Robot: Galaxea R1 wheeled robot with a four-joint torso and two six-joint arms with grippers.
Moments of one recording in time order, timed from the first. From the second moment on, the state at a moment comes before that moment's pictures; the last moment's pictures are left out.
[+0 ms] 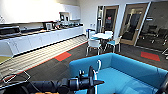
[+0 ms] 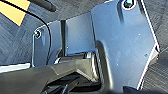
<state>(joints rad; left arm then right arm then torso) 0.42 2.48 -1.00 0.37 -0.06 -1.02 -1.57 3.07 -2.70 -0.15 0.18 0.22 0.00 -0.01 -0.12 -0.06</state>
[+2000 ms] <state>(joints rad) 0.42 2.64 -1.09 0.38 -0.05 -1.02 -1.55 3.07 -2.70 -0.15 0.19 0.22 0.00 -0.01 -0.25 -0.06</state>
